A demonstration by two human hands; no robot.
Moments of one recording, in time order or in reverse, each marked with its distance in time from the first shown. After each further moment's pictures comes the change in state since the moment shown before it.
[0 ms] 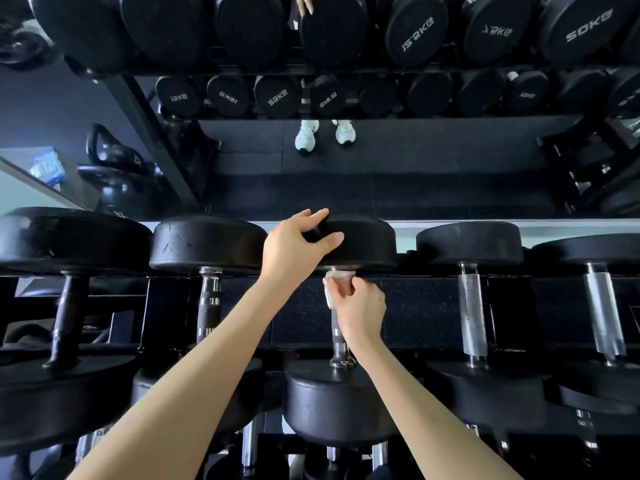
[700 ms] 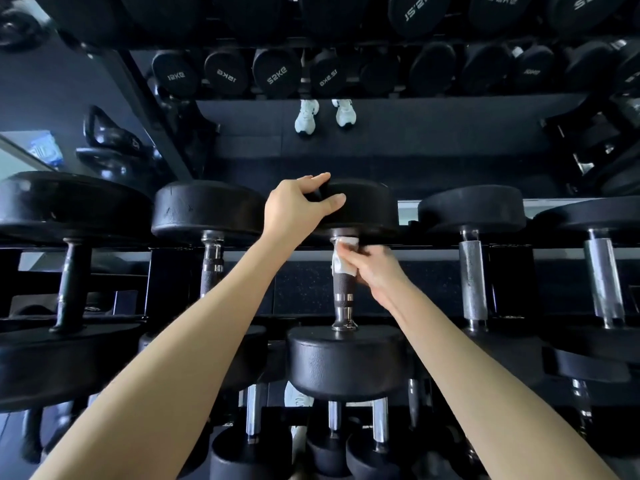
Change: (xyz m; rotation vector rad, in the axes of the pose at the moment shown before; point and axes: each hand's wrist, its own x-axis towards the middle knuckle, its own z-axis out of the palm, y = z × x) left_hand -0.001 0.001 -0.001 -0.051 0.030 0.009; right_hand 0.020 0.018 -0.018 0.723 -0.470 0.289
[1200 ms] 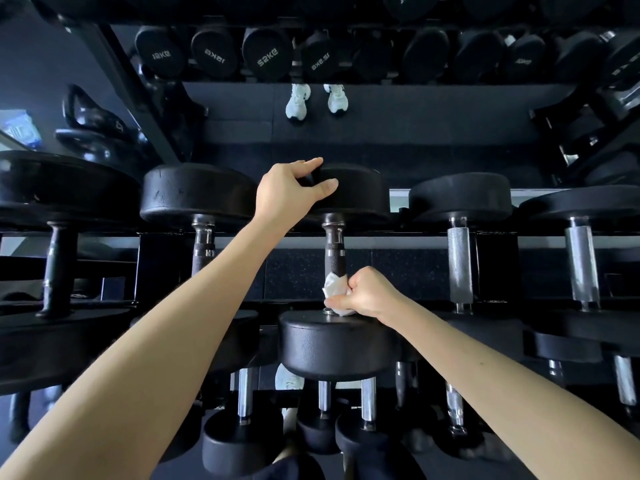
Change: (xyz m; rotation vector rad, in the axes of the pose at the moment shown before) left_hand -0.001 0.000 -0.001 -0.003 -0.018 0.016; right_hand -0.034 0.031 -0.018 -0.641 -0.212 0.074
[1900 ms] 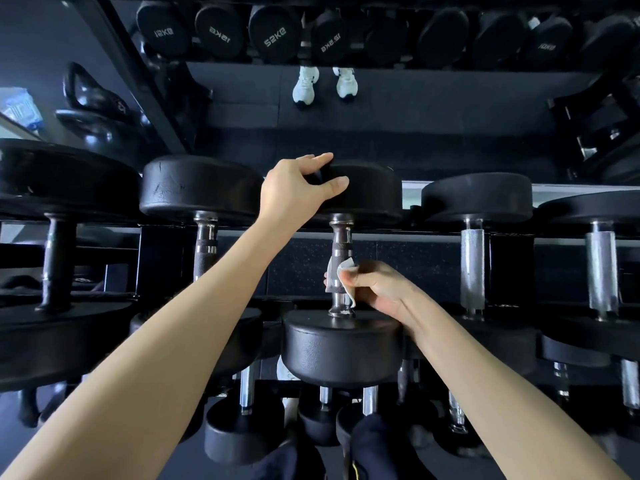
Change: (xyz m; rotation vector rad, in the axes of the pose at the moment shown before) left_hand 0.004 -0.003 0.001 0.000 -0.005 -0.028; right_hand 0.015 -0.004 -0.009 0.825 -0.225 0.022
